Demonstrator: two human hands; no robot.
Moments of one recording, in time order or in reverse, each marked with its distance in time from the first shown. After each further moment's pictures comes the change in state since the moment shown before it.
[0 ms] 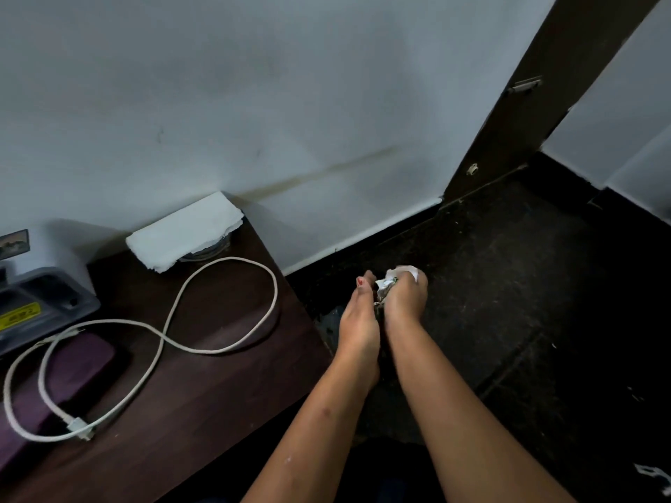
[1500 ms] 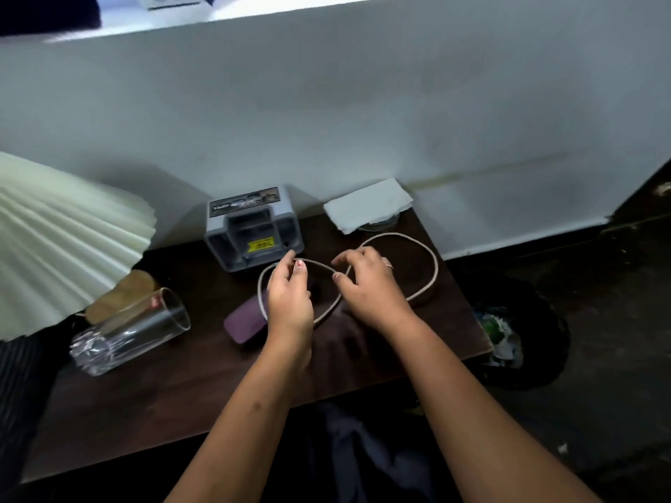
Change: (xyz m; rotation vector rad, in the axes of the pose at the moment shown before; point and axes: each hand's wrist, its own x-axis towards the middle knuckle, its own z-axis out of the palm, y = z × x) left_hand -0.088 0.085 -0.230 0.070 0.619 0.448; right_hand -0.180 0.066 0.099 -0.981 -1.009 -0.768
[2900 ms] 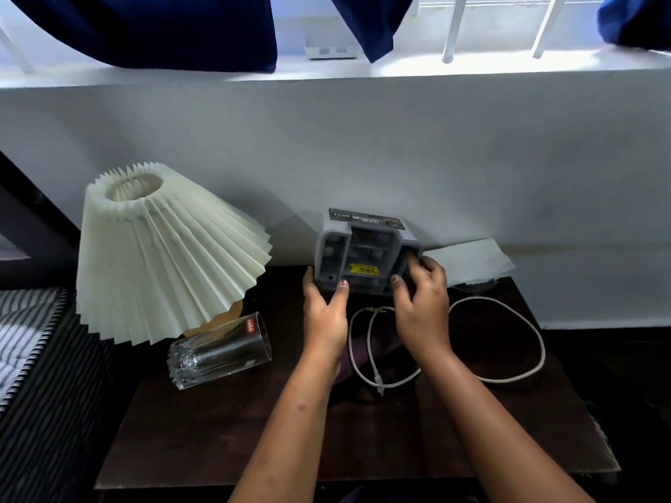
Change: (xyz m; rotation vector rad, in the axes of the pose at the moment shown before) left_hand 0.078 0.004 -0.062 0.013 0.061 0.074; right_hand 0.054 -0.054 0.050 0.227 0.370 -0.130
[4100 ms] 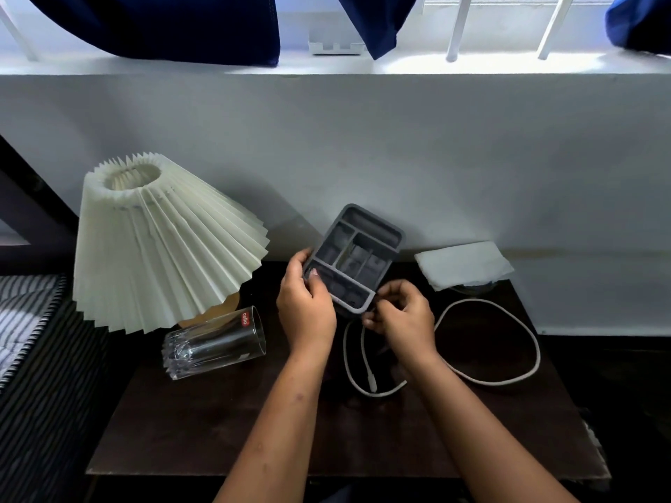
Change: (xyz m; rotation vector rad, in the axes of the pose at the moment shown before) left_hand -0.003 0.017 -0.006 0.249 0.326 0.347; right_hand -0.016 -0.002 0.006 0.537 -0.187 0.418
